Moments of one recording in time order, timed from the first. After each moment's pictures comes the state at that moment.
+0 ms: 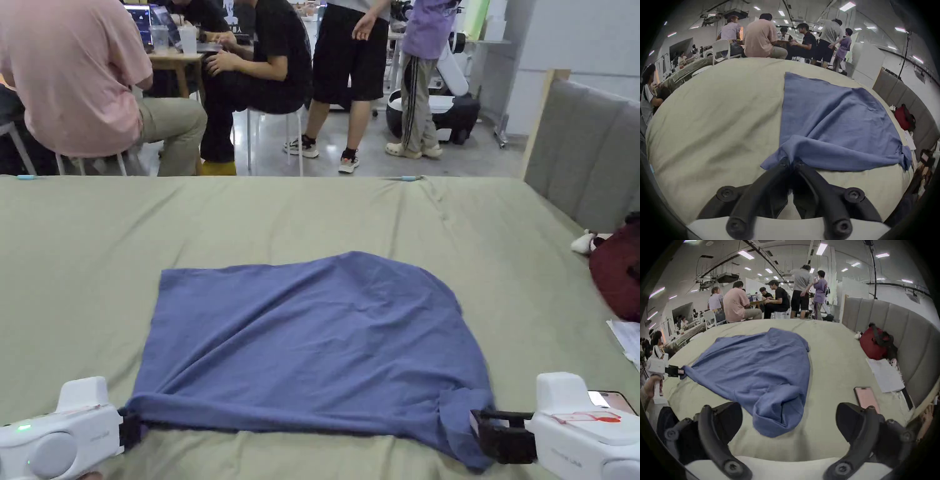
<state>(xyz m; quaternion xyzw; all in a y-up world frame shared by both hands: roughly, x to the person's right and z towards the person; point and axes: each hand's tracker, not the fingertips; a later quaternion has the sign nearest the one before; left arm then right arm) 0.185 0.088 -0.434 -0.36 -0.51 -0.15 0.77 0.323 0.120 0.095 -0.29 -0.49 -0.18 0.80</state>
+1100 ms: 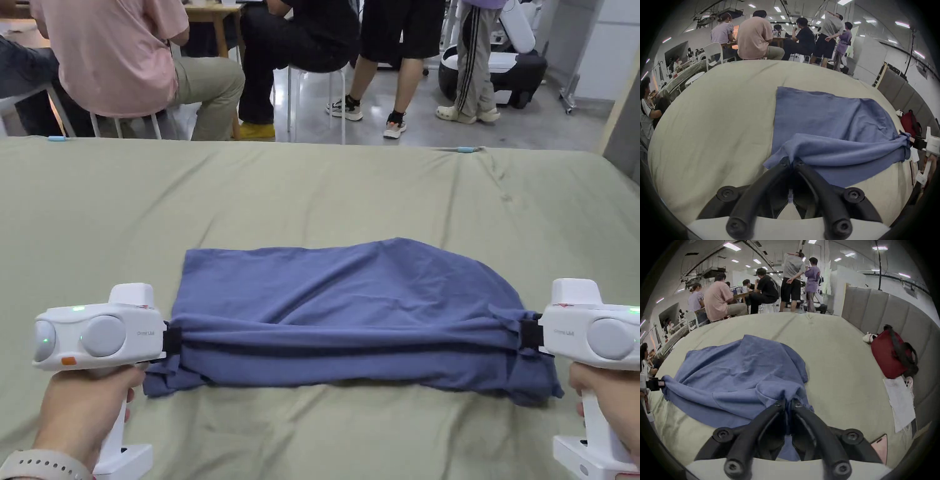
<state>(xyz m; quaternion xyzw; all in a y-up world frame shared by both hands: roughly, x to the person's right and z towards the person) 0.322 0.127 -0.474 -0.37 -0.50 -0.18 0.76 0.535 0.124 0.016 -0.32 -0.52 -0.22 0.76</state>
